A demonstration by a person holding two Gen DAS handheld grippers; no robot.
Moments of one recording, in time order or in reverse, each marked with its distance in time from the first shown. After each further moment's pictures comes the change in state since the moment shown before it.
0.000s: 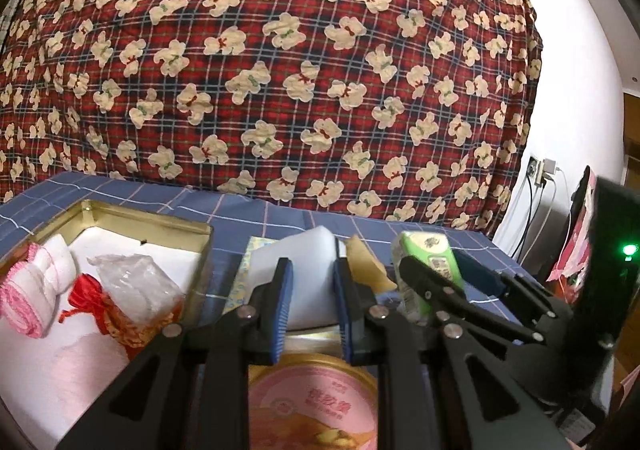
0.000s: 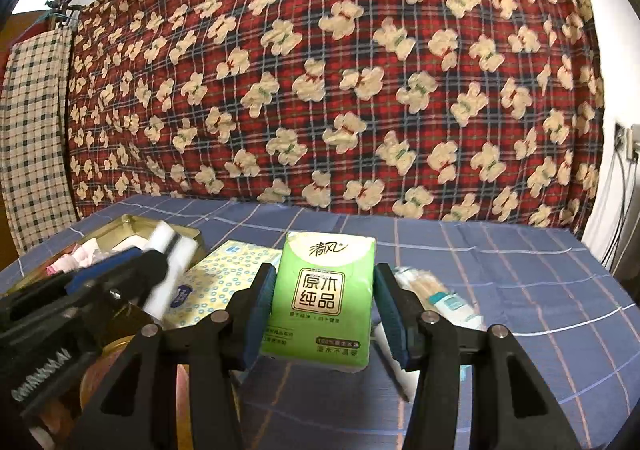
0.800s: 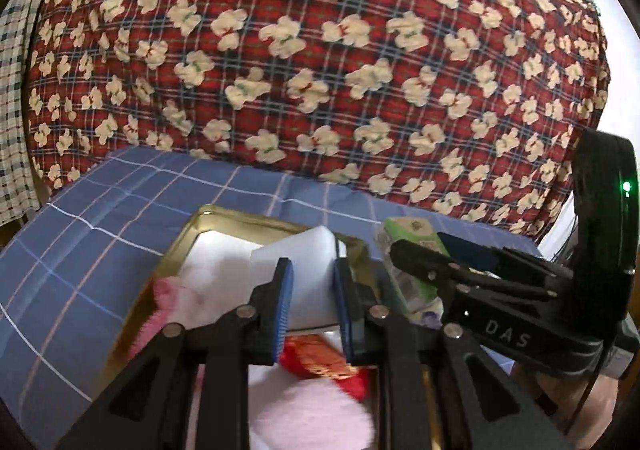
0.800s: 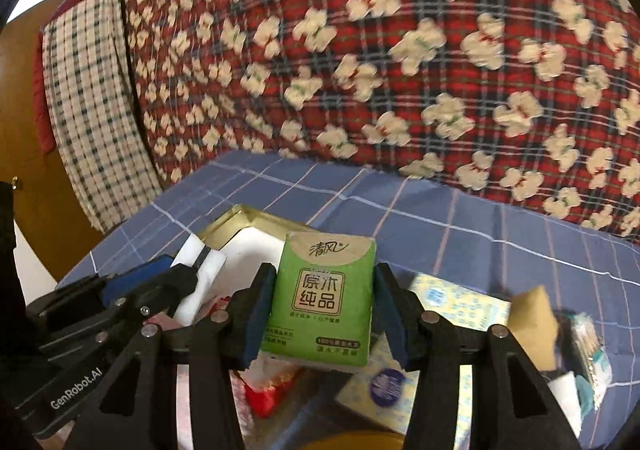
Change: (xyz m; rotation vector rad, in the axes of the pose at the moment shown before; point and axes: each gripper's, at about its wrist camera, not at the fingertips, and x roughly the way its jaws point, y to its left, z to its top) left arm -0.018 0.136 0.056 -0.102 0.170 0.144; right arm 0.076 0.133 0.072 -0.069 0.283 0.322
